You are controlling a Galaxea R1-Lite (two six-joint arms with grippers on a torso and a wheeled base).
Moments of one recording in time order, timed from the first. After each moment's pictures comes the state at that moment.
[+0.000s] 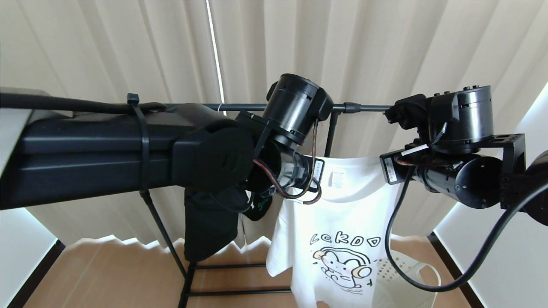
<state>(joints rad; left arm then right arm) -0.85 2.04 -1.73 0.33 0.35 -0.21 0.54 1.66 -1.07 -0.13 -0.65 -0.02</state>
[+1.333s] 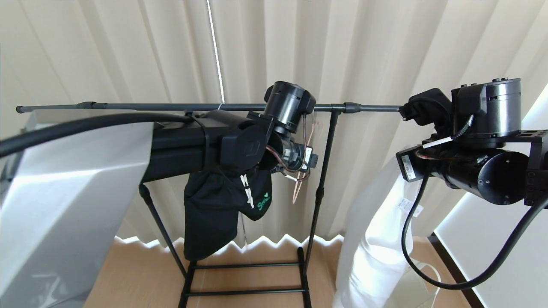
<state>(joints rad) -0.72 2.25 -1.99 0.30 0.34 -0.08 0.49 1.61 -1.05 -0.14 -0.65 -0.13</state>
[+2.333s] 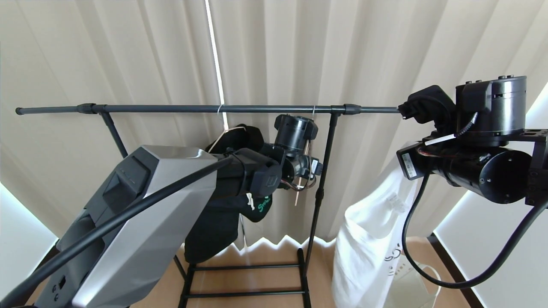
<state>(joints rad) -0.70 2.44 -2.00 -0.02 0.33 0.02 0.48 1.61 -1.04 -0.17 -0.65 -0.18</state>
